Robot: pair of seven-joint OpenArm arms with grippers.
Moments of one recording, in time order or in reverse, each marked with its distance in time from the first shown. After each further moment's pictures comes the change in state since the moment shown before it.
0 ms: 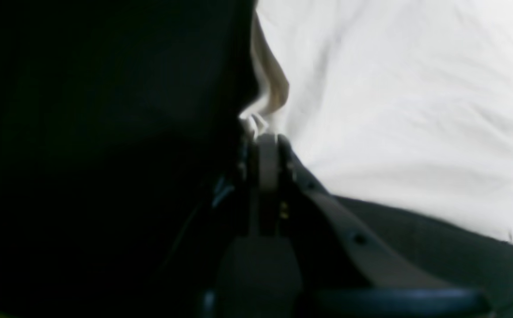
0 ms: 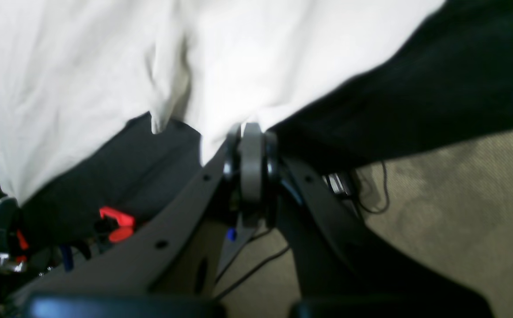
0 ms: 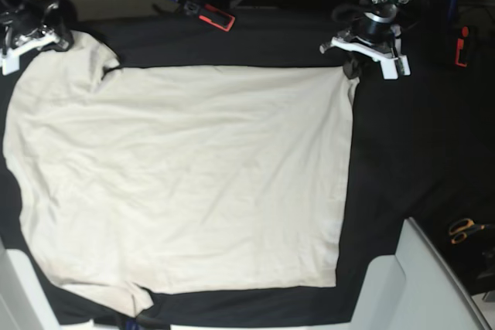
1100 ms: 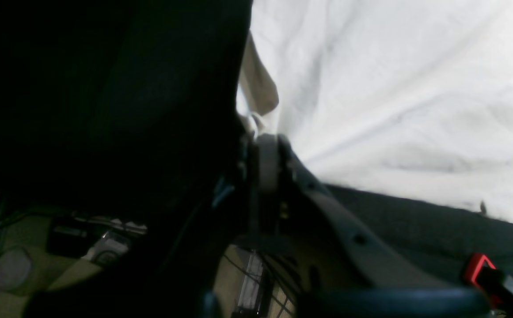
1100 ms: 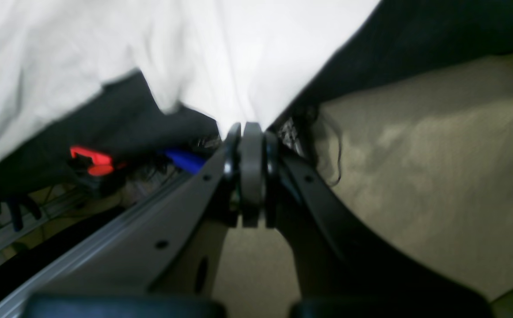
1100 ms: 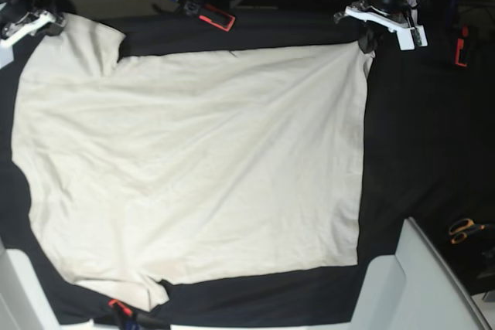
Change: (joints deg) left arm 11.4 -0.4 -3.2 10.3 0.2 0.2 0.2; right arm -6.4 -0.7 0.0 16.5 0.0 0.0 -9.9
